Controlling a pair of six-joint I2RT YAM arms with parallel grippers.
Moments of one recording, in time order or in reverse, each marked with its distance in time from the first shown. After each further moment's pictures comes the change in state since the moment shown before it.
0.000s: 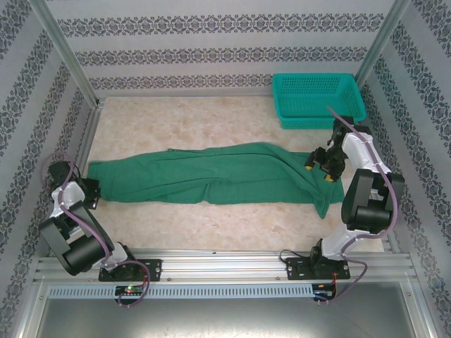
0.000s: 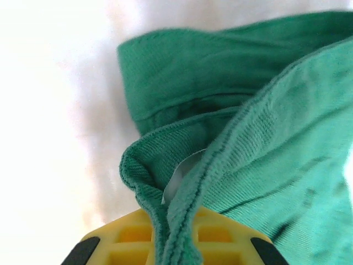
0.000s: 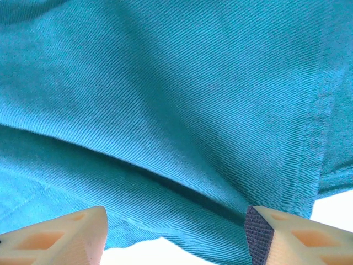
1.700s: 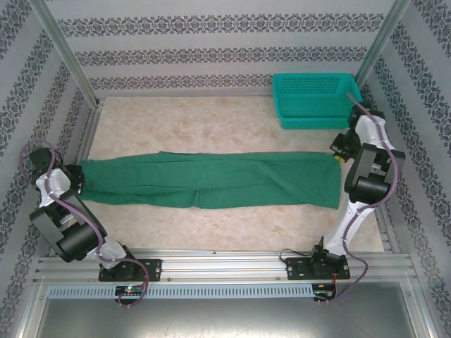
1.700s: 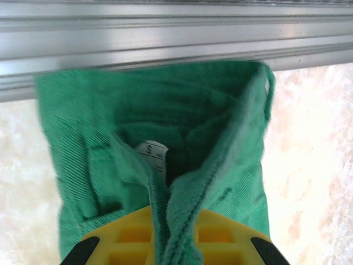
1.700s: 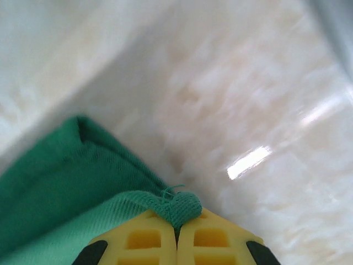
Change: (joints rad) left arm 0.069 0.142 0.215 -0.022 0.020 -0.025; right arm -0.149 0.338 0.393 -0.013 0.201 0.011
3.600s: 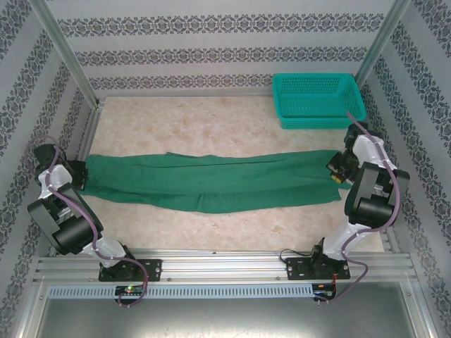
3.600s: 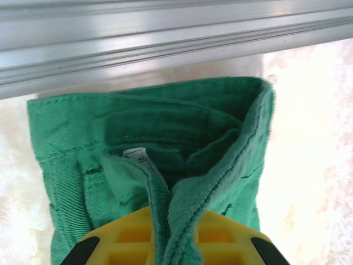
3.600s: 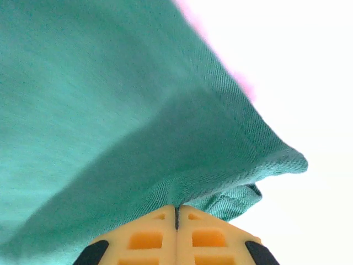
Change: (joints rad) left arm -0.047 0.063 0.047 0.042 0.042 0.016; right arm 0.012 -0.302 -0.388 0.059 -0.002 0.119
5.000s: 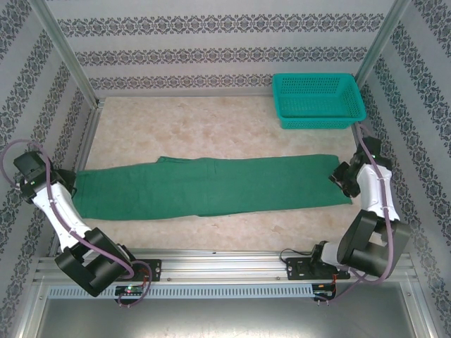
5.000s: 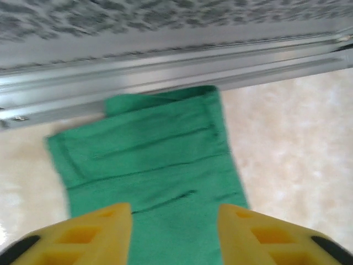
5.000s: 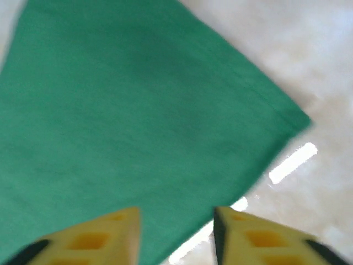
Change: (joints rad) left arm 0.072 -0.393 -0.019 -0.280 -0.121 0.140; right arm -0.015 -0.372 -0.302 0.131 -0.129 0.002
